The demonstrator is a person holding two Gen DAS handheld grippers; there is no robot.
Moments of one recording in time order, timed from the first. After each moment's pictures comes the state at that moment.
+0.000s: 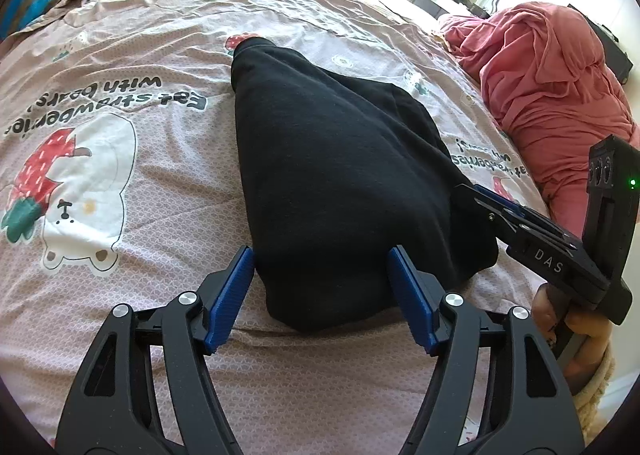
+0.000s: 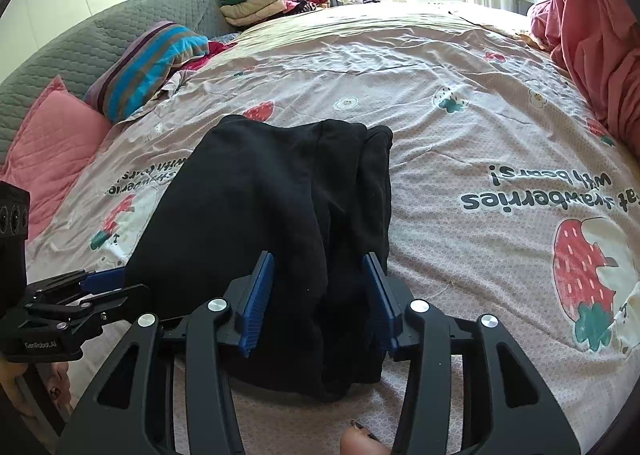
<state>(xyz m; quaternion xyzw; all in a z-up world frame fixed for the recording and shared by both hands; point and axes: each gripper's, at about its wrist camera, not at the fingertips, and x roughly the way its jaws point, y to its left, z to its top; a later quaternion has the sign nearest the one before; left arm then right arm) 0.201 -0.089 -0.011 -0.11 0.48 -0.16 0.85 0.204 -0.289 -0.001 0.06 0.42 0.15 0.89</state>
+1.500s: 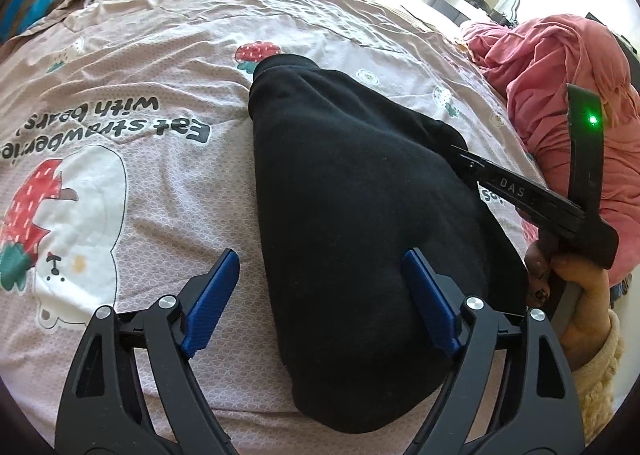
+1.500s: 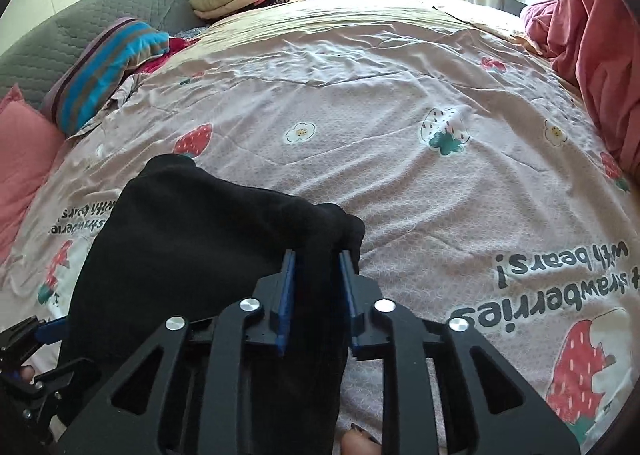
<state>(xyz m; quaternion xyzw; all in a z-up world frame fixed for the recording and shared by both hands) 0.250 -0.090 -0.017 -0.11 0.49 -0.13 0.86 0.314 -0.295 -0.021 0.03 0.44 0.10 0.89</state>
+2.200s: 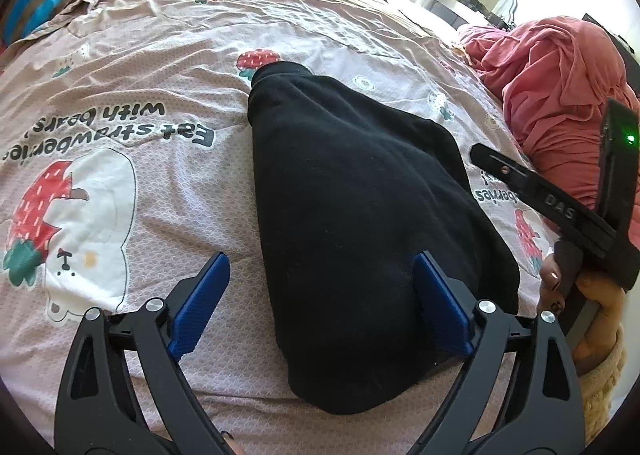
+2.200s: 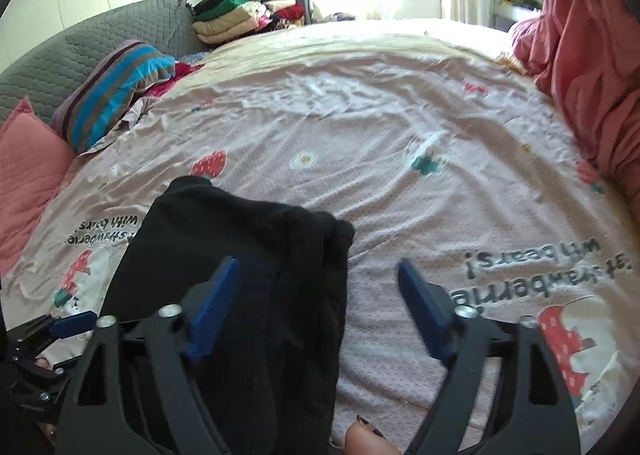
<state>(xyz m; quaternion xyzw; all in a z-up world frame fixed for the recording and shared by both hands) 0.241 -0.088 -0.008 -0.11 0.48 -0.13 0.86 0.275 -0.303 0.017 0.04 0.39 0.09 0.92</state>
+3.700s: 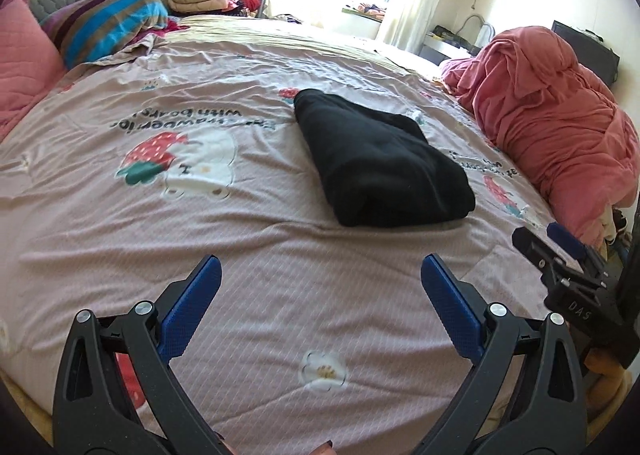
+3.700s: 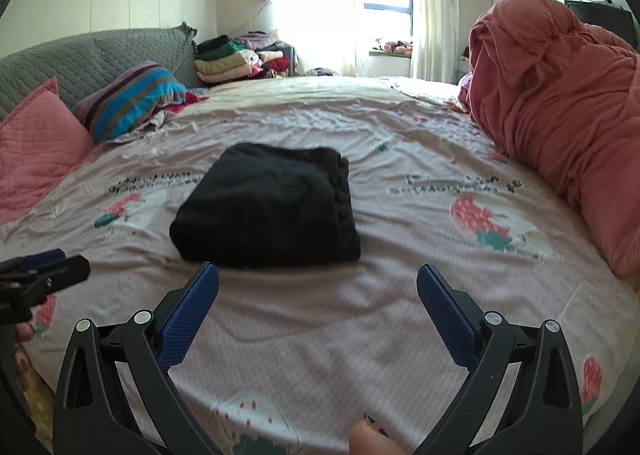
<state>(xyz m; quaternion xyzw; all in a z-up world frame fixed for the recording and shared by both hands) 0.060 -0.038 0.017 -0.09 0.37 -0.11 0.92 0.032 -0.266 0.017 0.00 0.29 0.04 0.96</state>
